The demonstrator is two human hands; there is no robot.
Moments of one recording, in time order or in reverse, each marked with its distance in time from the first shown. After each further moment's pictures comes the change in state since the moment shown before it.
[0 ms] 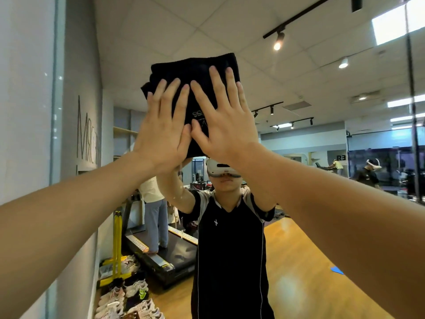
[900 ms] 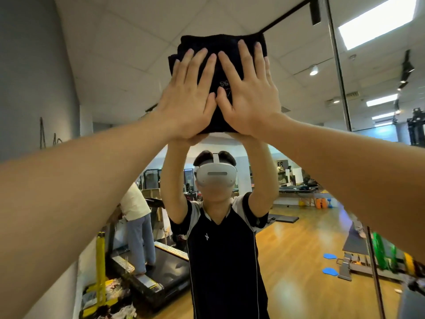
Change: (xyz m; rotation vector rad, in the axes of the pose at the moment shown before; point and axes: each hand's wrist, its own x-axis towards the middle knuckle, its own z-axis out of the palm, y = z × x) left_hand 0.151 0.109 0.022 0.072 -0.076 0.121; right_hand 0.023 0.163 -0.050 -0.060 -0.018 0.169
